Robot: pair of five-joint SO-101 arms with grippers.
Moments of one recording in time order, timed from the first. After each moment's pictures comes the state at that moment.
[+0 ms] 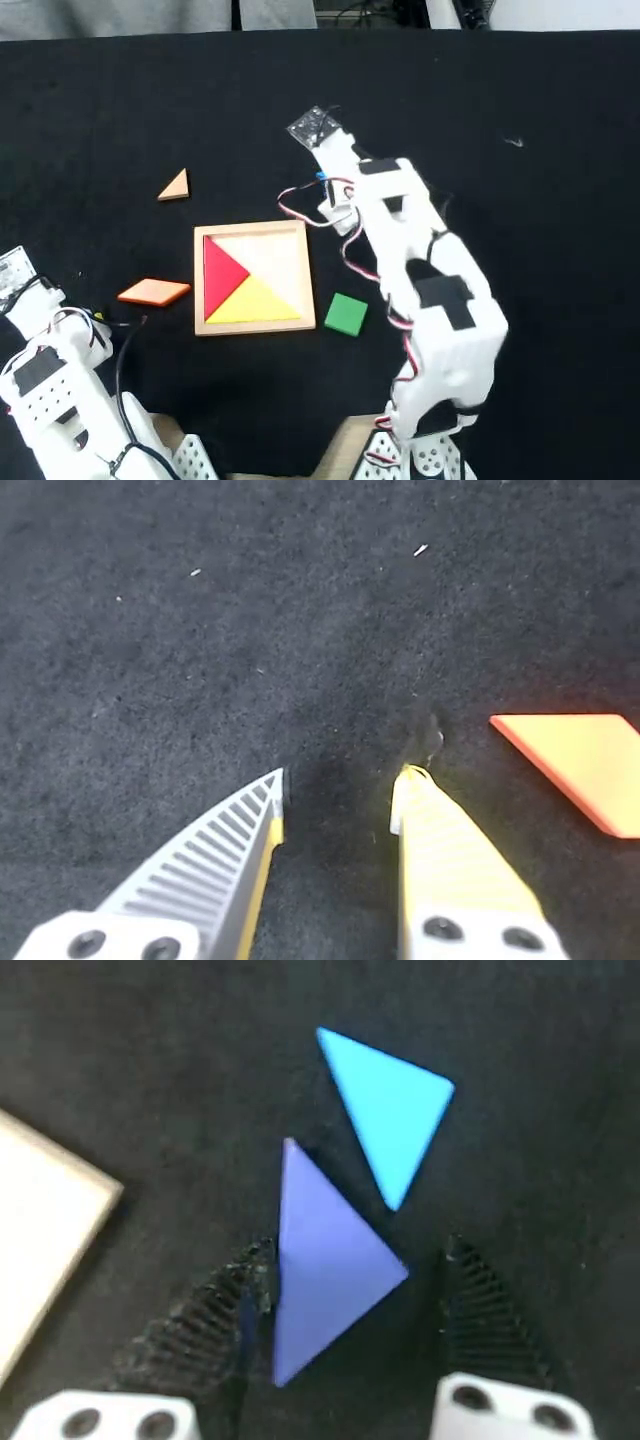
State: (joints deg) left arm -45.3 -61.8 82.9 50.0 -6.2; right arm -11.3 21.8 12.1 47.5 30.1
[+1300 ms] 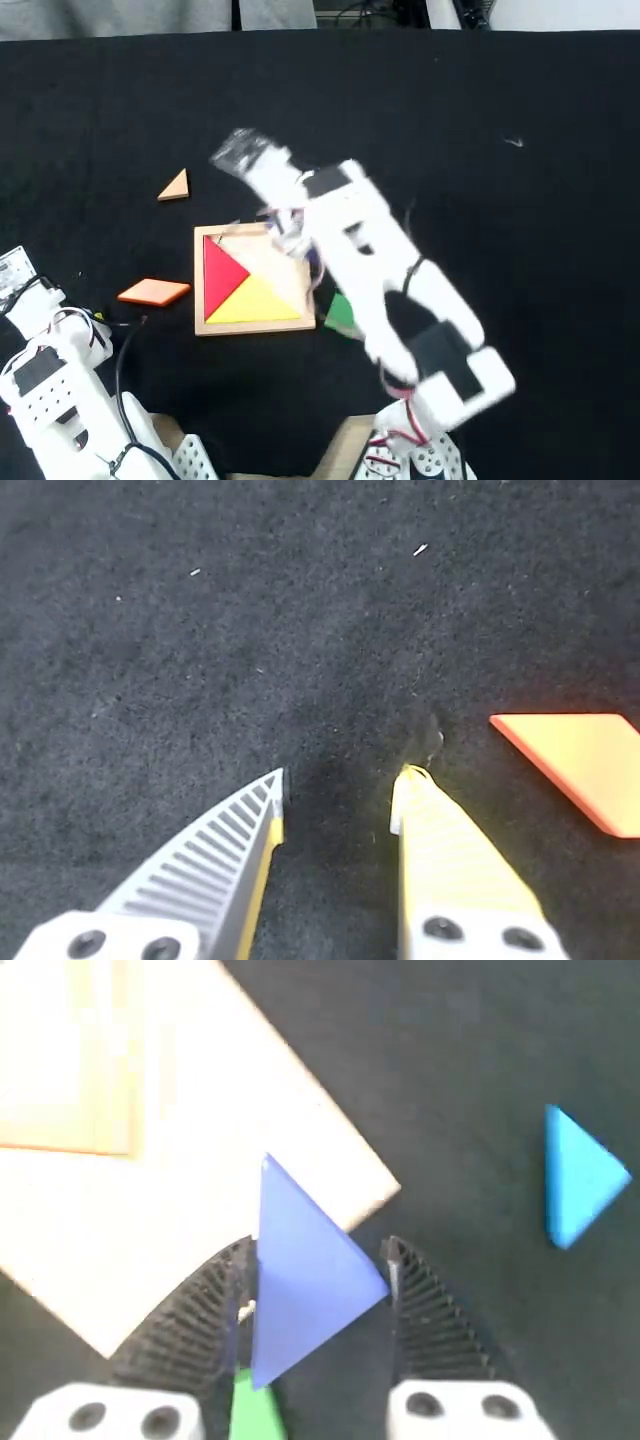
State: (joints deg) left arm -45.3 -61.8 82.9 50.0 -6.2; right arm -27.7 5.3 15.3 62.6 29.1
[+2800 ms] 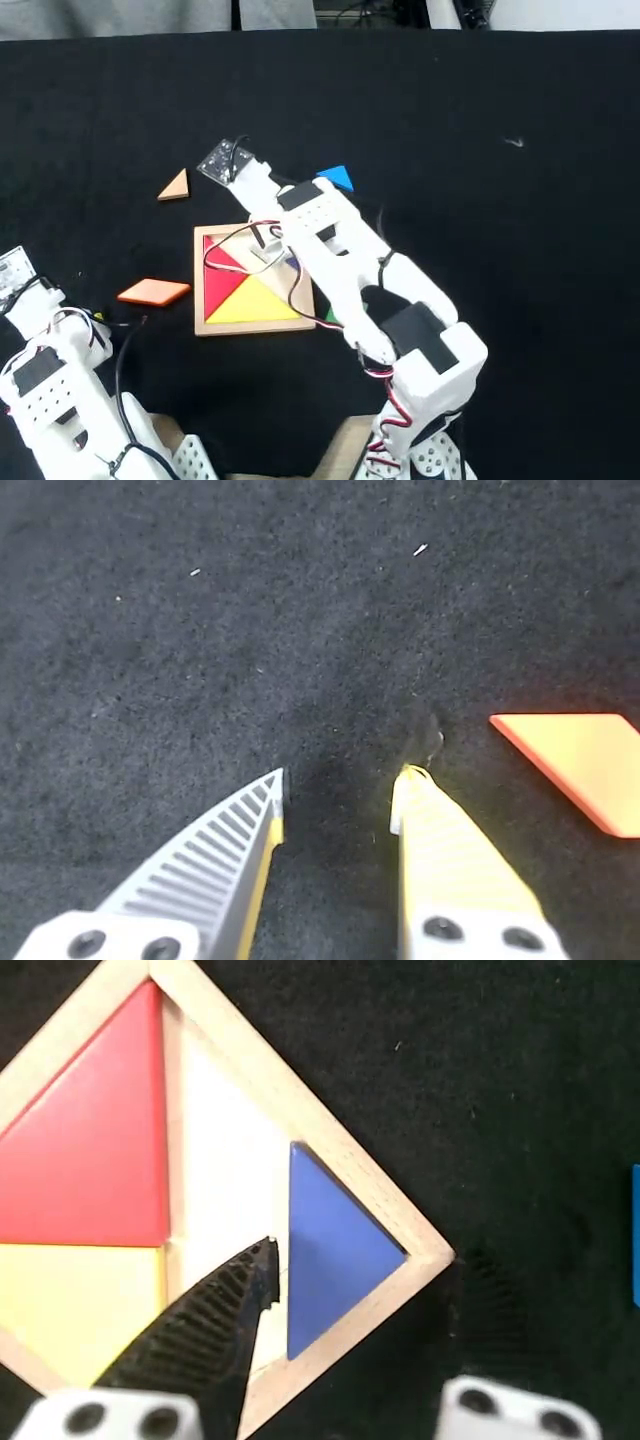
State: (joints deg) left arm -45.3 -61.8 82.9 50.0 -6.2; right arm -31.6 13.6 16.1 53.1 21.8
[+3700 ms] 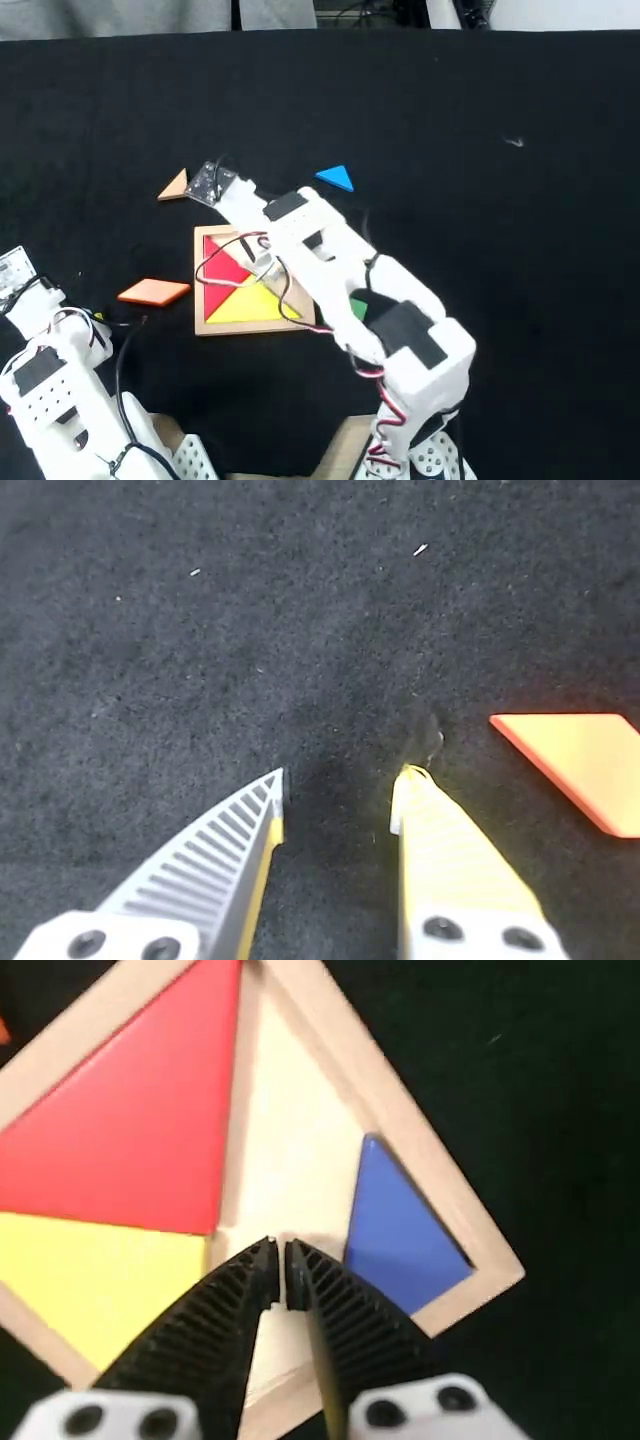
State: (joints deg) left arm -45.3 -61.8 82.9 50.0 -6.2; right arm -34.6 15.9 16.6 54.1 24.5
